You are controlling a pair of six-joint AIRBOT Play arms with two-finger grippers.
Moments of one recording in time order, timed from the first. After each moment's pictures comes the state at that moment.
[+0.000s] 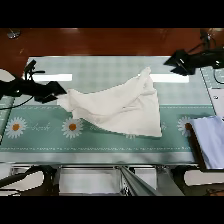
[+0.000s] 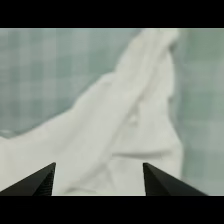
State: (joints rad) left arm 0.17 -1.33 1.01 0.98 -1.13 -1.39; right arm -0.23 -1.56 1.51 -0.91 1.29 1.43
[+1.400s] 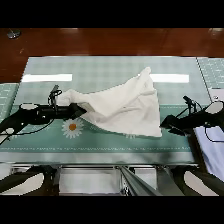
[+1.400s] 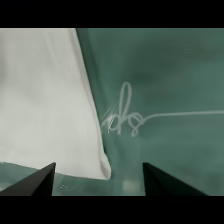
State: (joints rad) left arm 0.00 -1.27 0.55 0.30 -0.93 -0.90; right arm -0.21 -1.10 0.59 -1.09 1.20 1.47
